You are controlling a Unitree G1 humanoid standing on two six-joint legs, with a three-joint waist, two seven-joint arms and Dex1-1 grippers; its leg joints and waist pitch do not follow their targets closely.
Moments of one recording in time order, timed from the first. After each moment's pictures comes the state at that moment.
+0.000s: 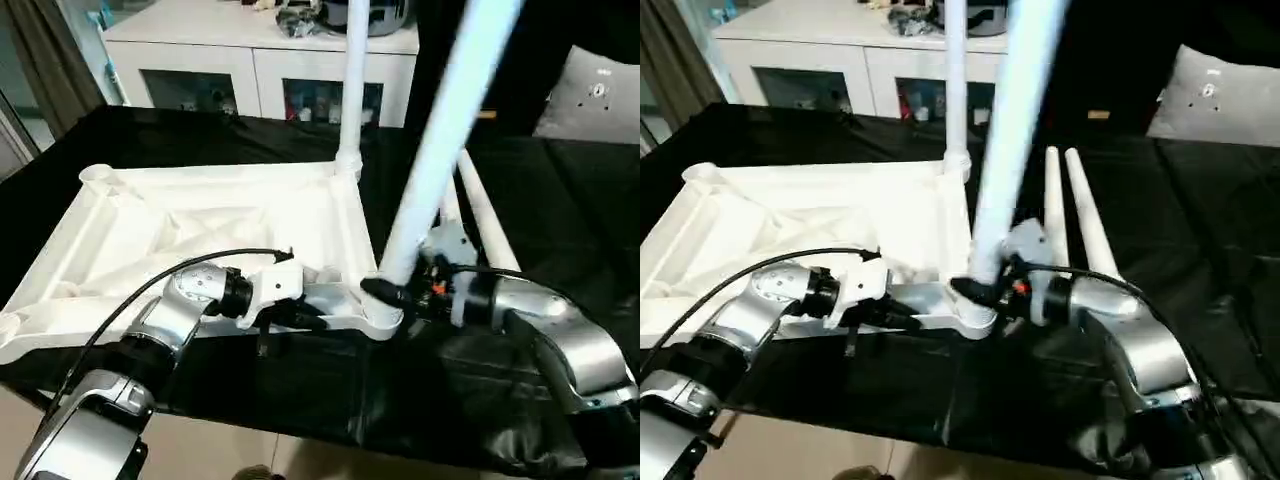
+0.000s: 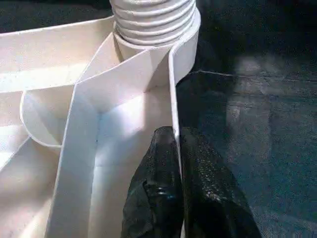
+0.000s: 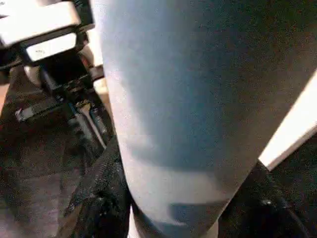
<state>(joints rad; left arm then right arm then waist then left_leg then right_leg) -0.60 0.39 -0.36 0.68 0.02 -0.17 -1.26 -0.30 -0.49 0.21 -0.03 0.30 0.46 0.88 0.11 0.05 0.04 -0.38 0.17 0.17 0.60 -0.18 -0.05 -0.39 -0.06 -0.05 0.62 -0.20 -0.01</state>
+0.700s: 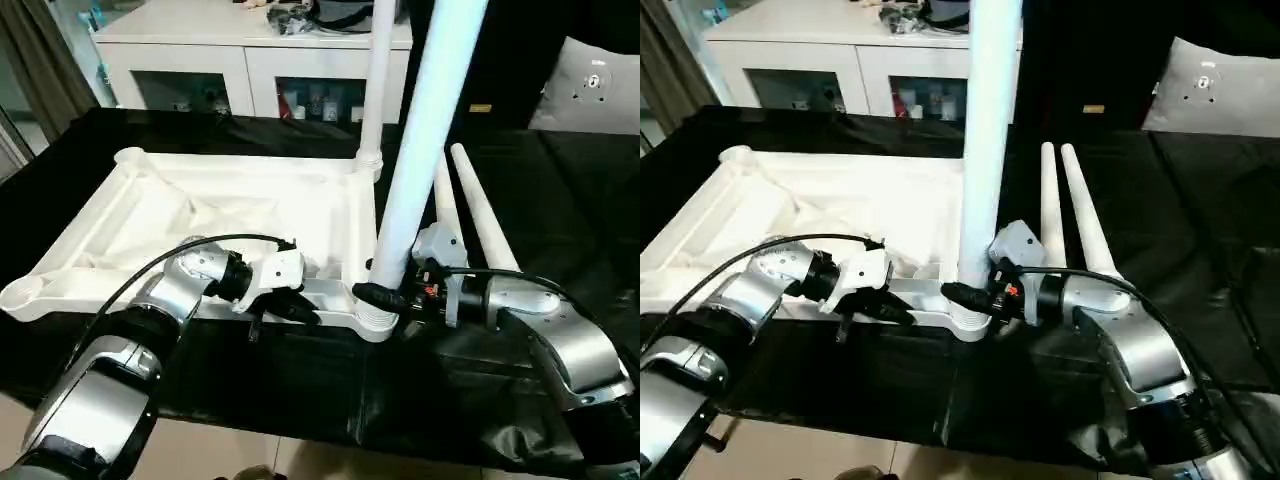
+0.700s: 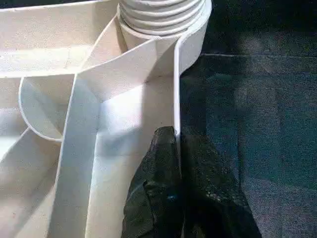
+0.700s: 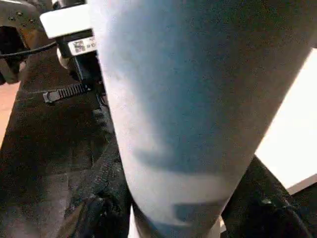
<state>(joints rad) -0.75 0.39 -0.38 0.87 0.06 -0.24 -1.34 -0.31 -0.45 0.22 -0.03 0.28 0.45 0.88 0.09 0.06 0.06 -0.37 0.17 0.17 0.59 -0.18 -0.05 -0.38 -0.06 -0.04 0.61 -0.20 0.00</state>
